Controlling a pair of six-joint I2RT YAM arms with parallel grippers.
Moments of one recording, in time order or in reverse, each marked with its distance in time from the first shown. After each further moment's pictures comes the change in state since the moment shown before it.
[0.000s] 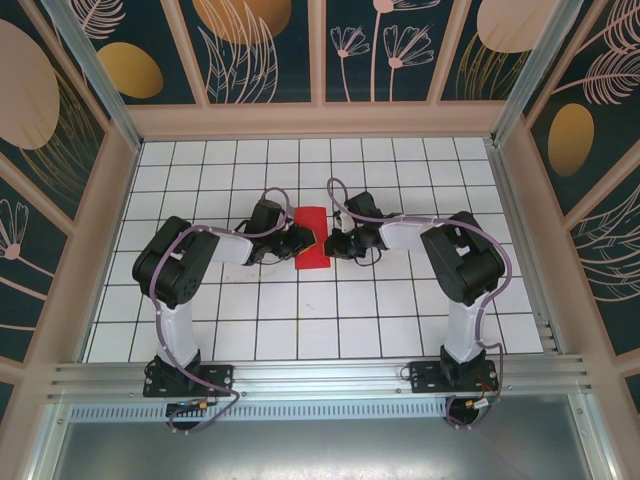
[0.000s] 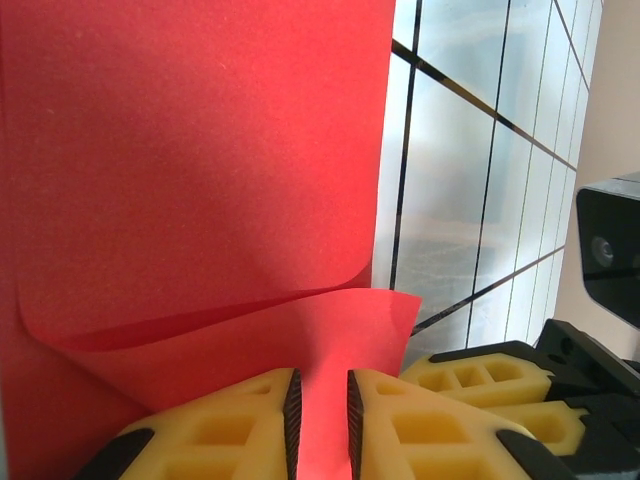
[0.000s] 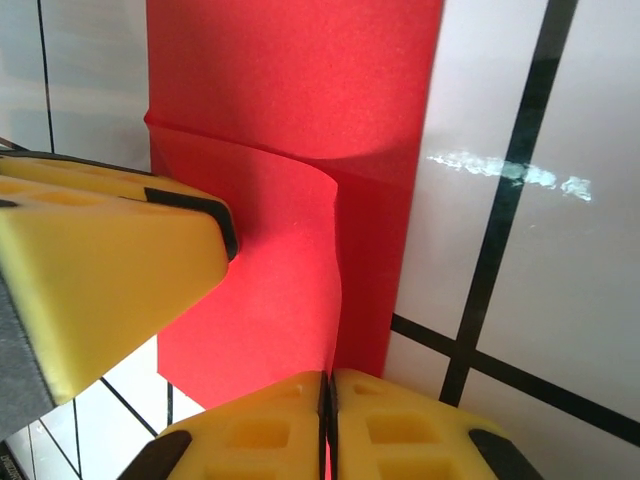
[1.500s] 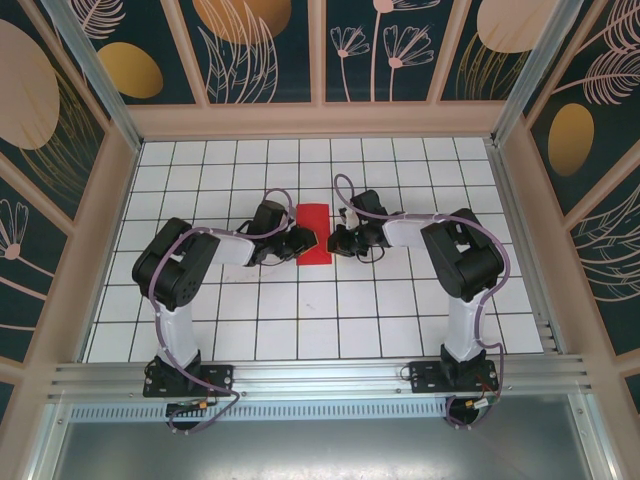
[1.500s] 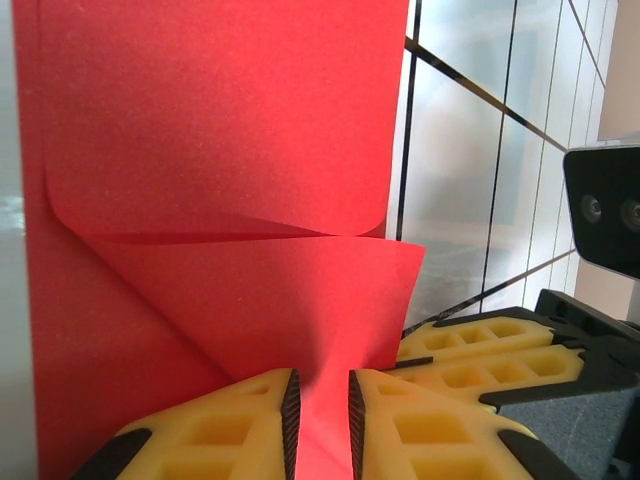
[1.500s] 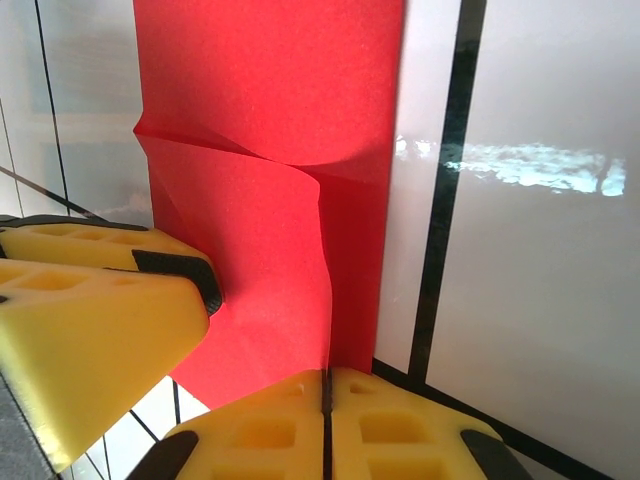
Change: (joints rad) left arm -0.024 -0.013 0.004 -0.029 -0.043 0.008; right arm -0.043 0.024 0.002 0.036 -0.049 0.056
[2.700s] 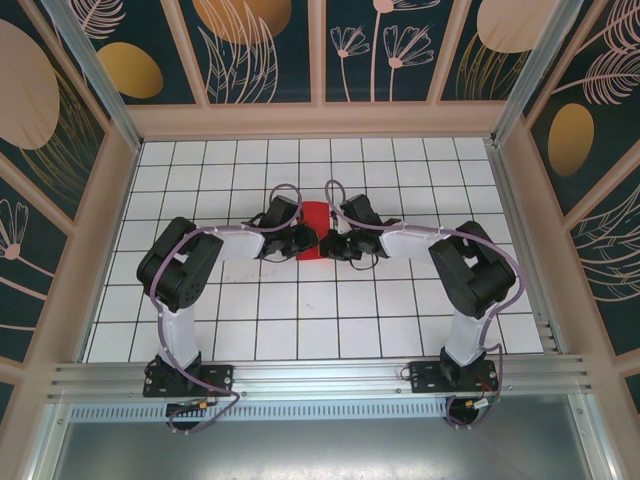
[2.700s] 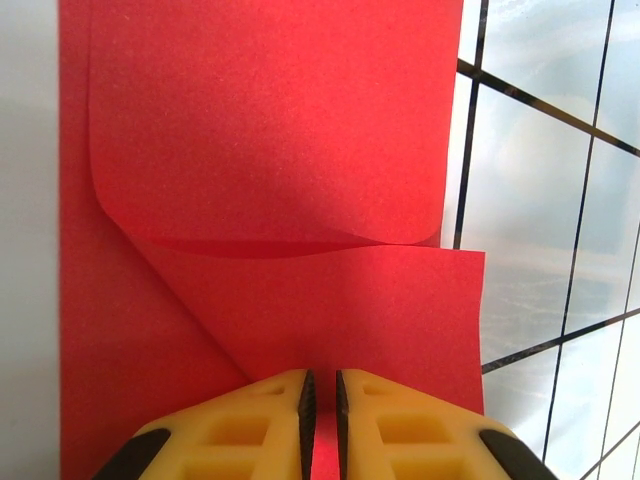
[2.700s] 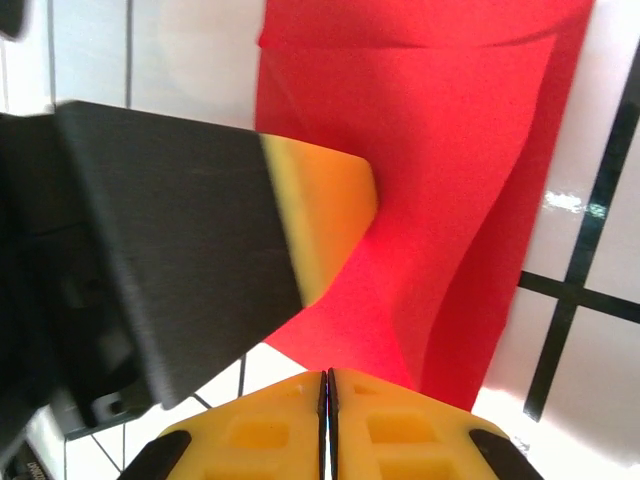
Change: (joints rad) left arm -0.056 0.011 0.129 -0.247 -0.197 0.056; right arm 0.107 -0.118 -0.058 0.017 0.115 0.031
